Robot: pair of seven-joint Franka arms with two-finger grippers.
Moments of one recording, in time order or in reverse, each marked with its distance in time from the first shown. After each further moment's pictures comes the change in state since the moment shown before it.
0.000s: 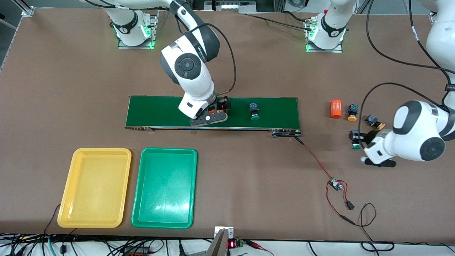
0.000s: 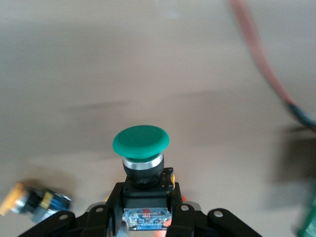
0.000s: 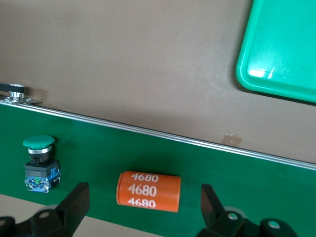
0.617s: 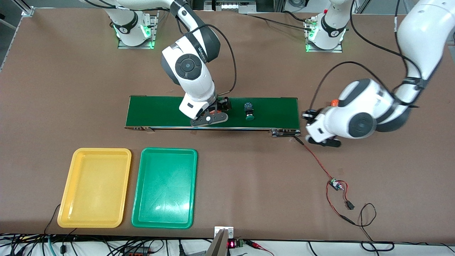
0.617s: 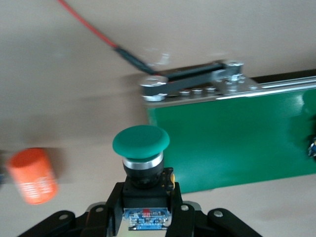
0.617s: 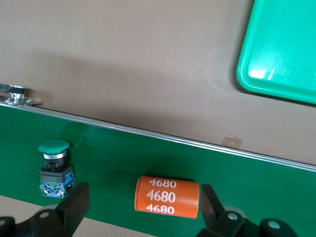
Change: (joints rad) left arm -0.101 -0.002 -0.243 -0.173 -0.005 0.037 -0.397; right arm 0.000 0.001 -0.001 0.004 -0.002 0.000 0.000
